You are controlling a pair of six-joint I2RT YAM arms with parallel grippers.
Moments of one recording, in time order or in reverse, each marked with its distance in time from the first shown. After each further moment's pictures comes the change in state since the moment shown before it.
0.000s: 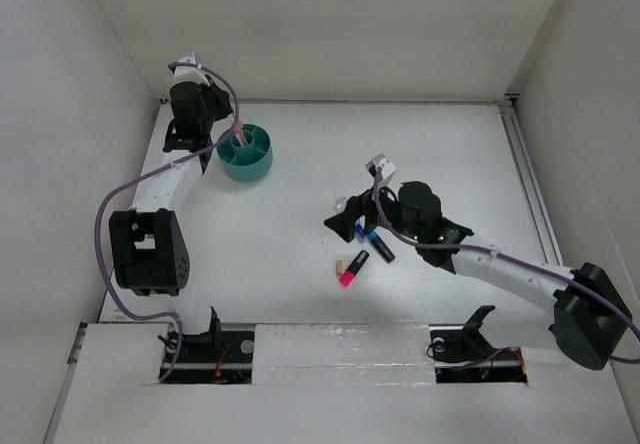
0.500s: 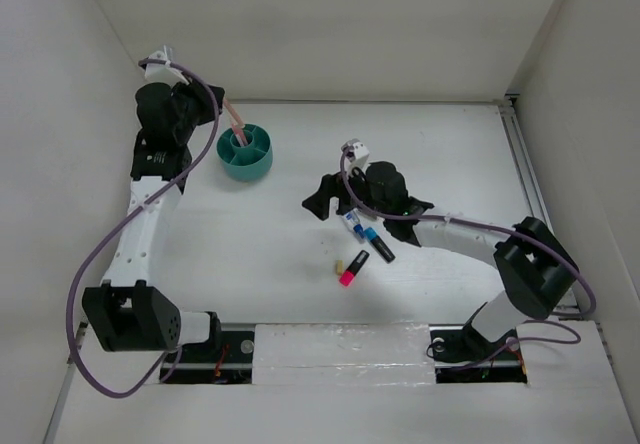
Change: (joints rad) left arm 0.009 -0.358 -0.008 -0.303 0.163 -0.130; right arm -0.014 0.343 0.214 0.084 0.019 0.079
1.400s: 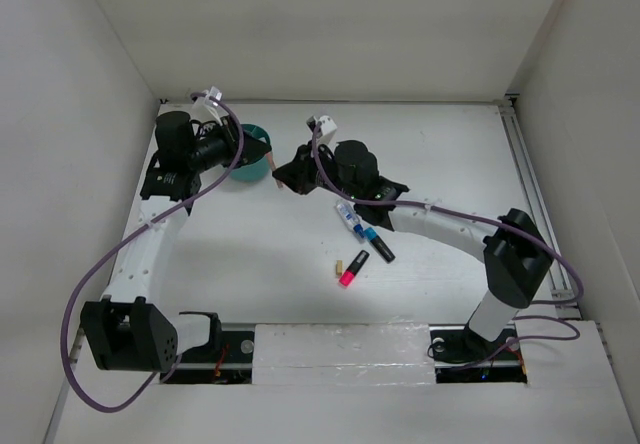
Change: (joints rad) left arm -0.053 -0.079 -0.191 -0.117 0.497 -0.037; right arm 0.126 0.112 0.341 -0.070 0.066 0.003
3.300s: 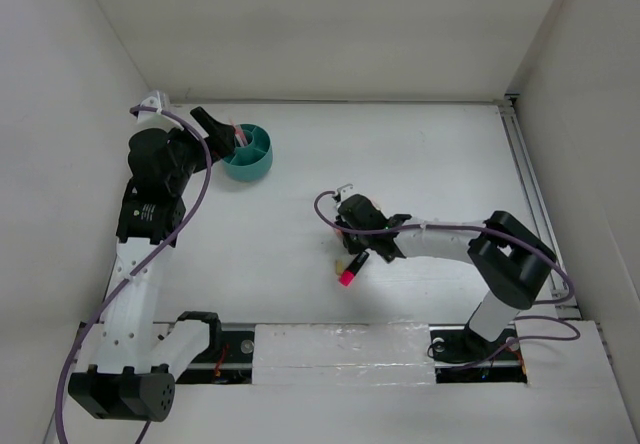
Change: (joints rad) left arm 0.000 -0.253 0.017 -0.138 -0.649 0.029; right arm -0.005 -0.010 -0.381 -0.438 0.317 -0.111
